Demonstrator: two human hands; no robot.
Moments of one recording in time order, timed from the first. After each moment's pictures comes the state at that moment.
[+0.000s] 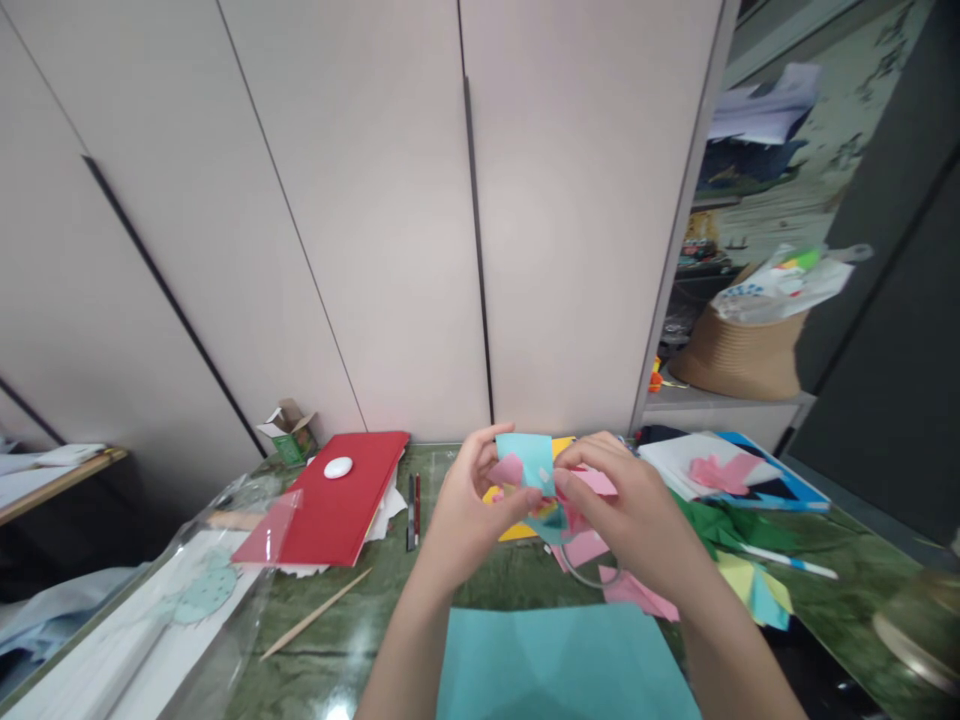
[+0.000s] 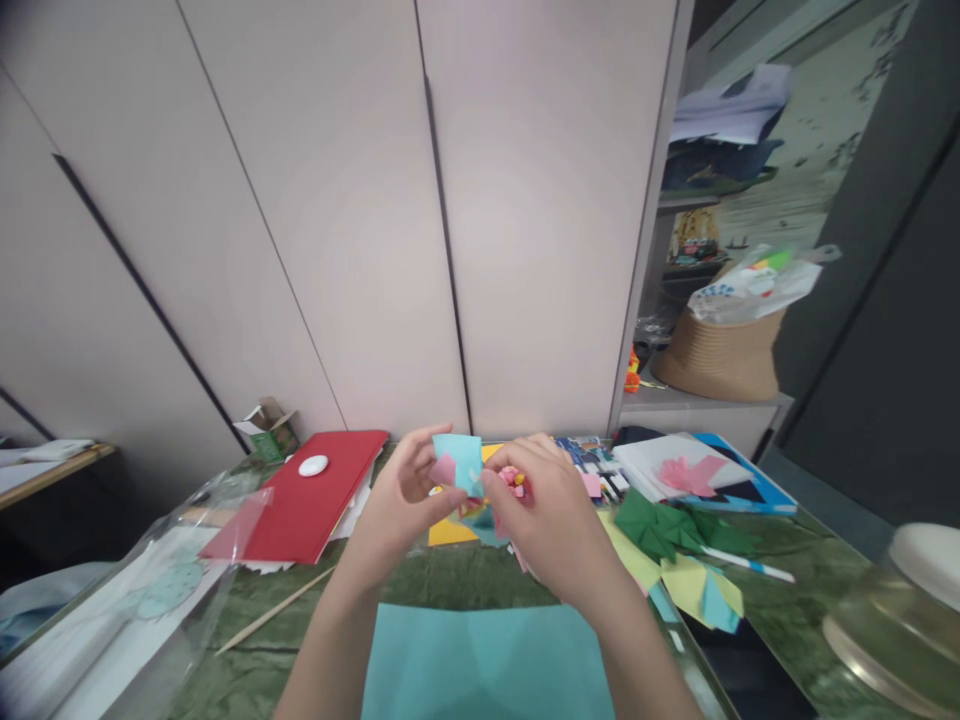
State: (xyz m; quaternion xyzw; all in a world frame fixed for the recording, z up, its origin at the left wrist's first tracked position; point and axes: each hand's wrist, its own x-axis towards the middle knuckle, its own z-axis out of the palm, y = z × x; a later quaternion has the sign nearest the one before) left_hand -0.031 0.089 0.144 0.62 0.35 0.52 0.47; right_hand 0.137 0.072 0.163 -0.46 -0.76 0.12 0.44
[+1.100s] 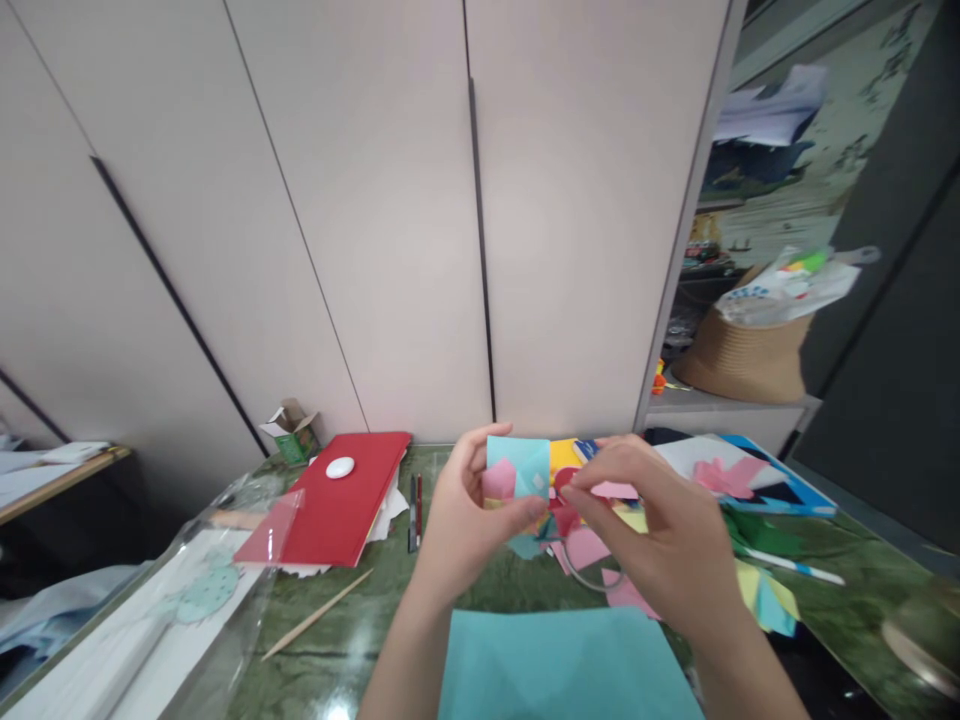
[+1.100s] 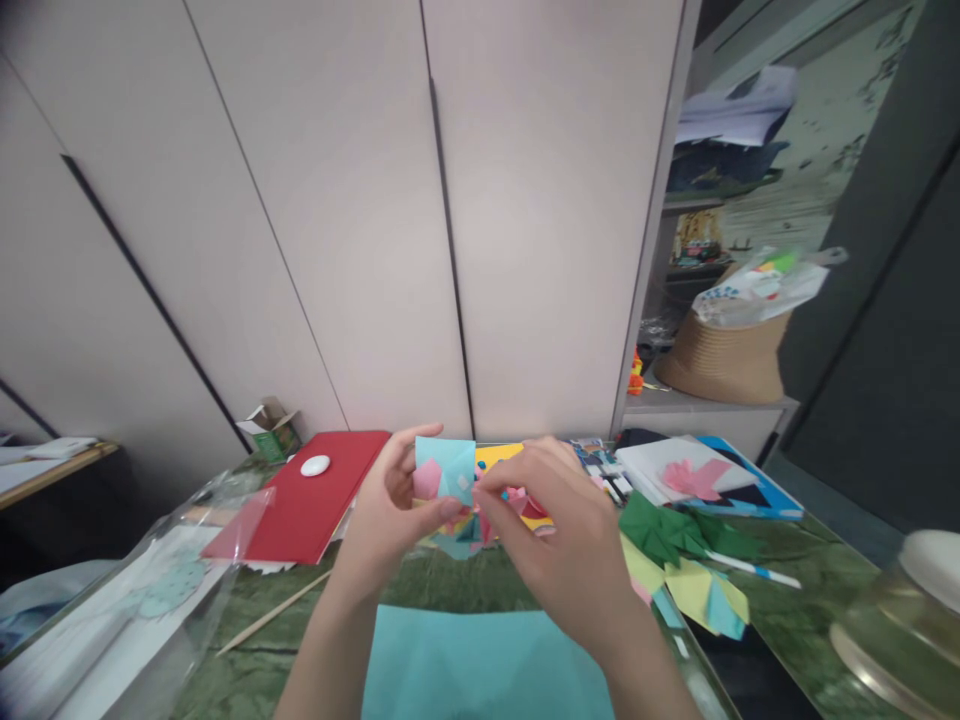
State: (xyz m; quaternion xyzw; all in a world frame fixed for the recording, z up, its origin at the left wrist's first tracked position) left_hand -0.030 0.078 0.154 0.57 0.32 0.57 0.50; right_hand 0.136 0.062 0.159 -0.34 -0.75 0.03 0.57
